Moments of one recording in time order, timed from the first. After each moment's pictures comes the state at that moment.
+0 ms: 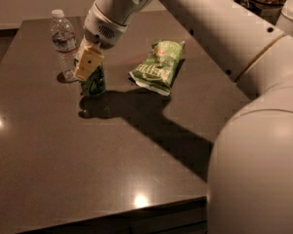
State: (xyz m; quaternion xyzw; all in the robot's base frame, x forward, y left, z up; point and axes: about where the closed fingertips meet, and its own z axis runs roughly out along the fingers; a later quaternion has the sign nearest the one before) arm 0.581 0.147 0.929 -0.72 0.62 0.23 0.21
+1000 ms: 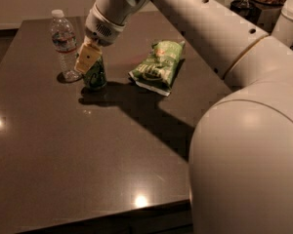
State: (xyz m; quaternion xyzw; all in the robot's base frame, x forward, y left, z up) arm 0.626 0.155 0.916 -0.67 0.67 0.22 0.23
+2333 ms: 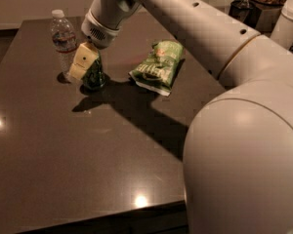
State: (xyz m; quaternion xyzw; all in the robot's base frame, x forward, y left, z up) arm 0.640 0.164 0.904 -0.64 0.70 0.20 0.23
